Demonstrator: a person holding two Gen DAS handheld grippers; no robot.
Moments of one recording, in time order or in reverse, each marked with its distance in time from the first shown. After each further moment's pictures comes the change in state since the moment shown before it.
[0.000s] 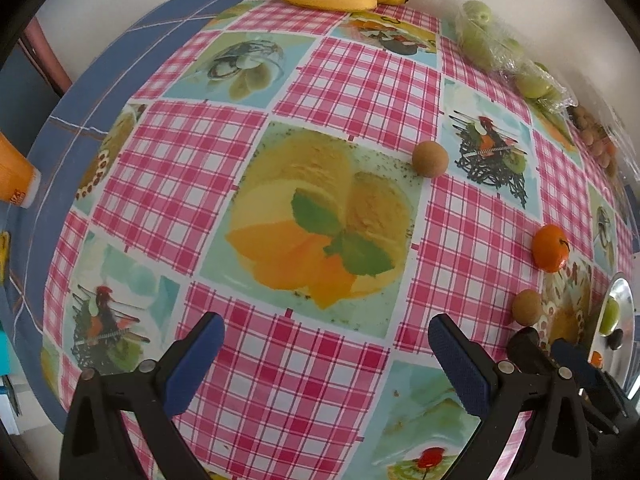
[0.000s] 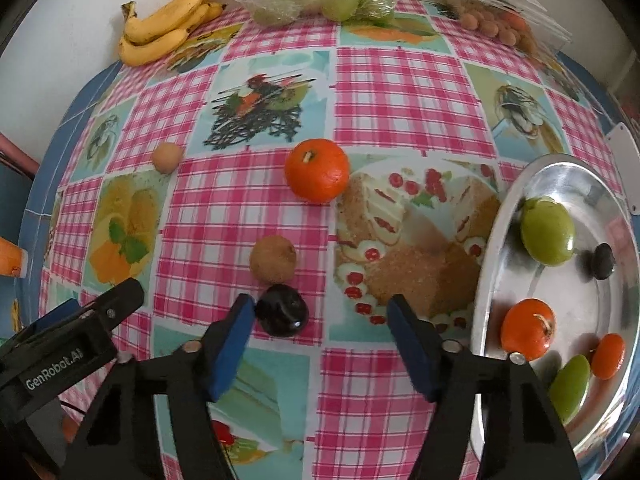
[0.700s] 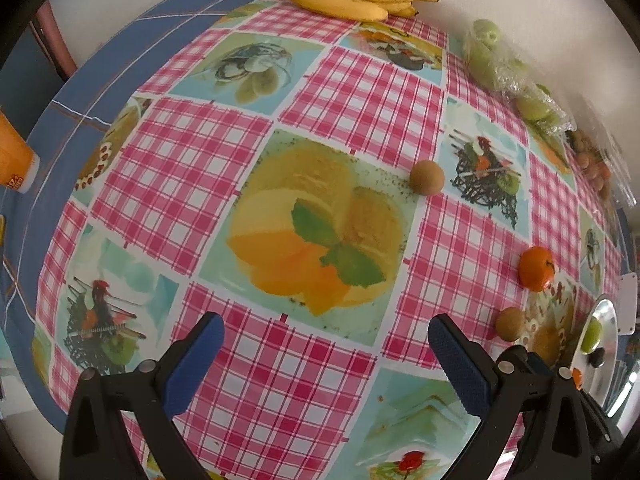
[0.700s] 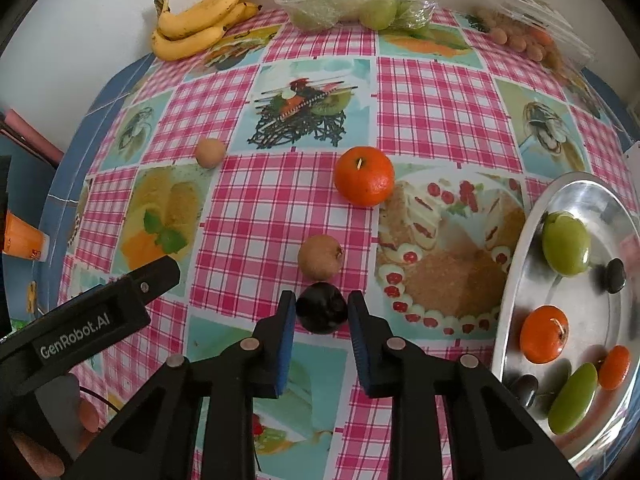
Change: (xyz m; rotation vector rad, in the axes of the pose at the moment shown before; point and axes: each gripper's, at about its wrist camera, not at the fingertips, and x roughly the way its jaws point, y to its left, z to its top) left arm -0.010 0.006 0.003 -0.066 -0.016 -0.042; right arm -0.011 0.015 -0.002 -0.045 -0.018 0.067
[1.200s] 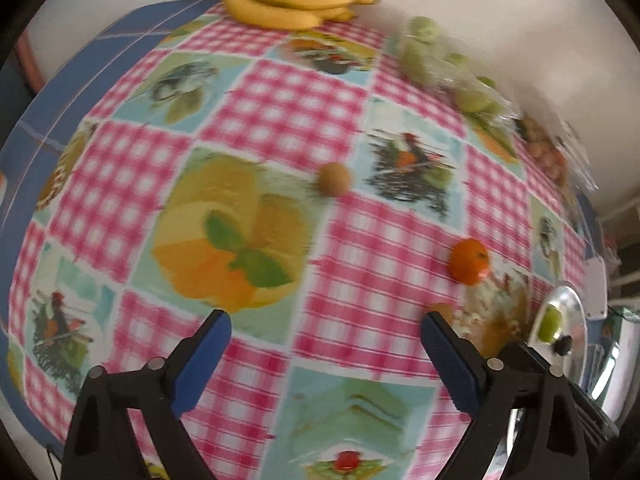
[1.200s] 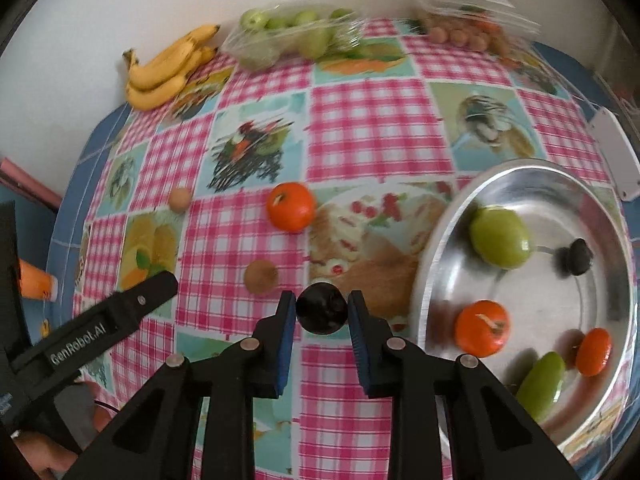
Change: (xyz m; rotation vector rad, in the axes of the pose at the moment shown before) left arm -0.012 -0.049 -0.006 0.084 -0.026 -0.136; right arm -0.040 -0.056 -0.004 0.143 -0.066 0.005
